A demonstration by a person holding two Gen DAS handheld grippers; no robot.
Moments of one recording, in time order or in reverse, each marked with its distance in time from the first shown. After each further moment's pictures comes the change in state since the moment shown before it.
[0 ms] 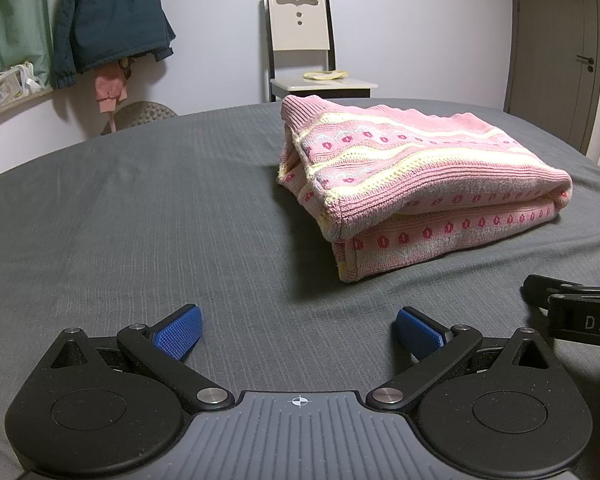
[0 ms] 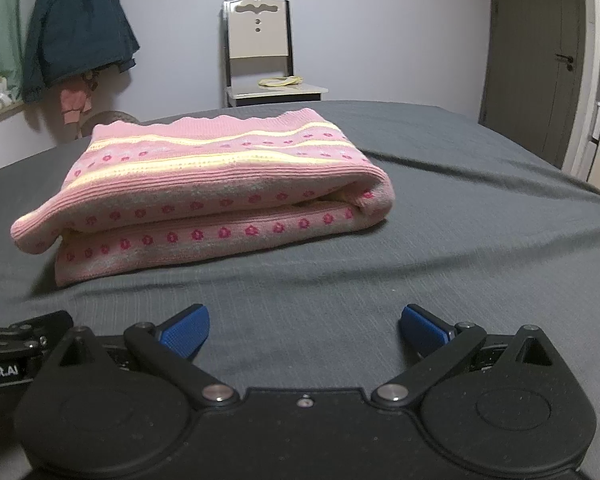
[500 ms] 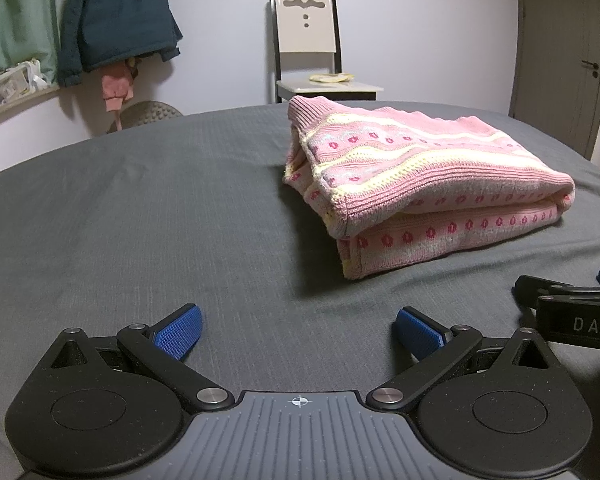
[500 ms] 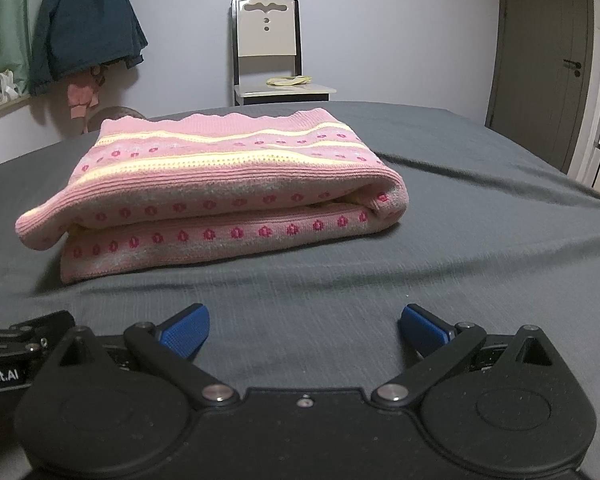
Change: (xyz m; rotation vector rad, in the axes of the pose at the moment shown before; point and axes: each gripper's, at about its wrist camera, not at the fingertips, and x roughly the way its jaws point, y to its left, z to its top) left arm -0.002 0.000 -0.002 -0.017 -0.007 0.015; right arm 0.001 0.003 0.001 -0.006 0.002 0.010
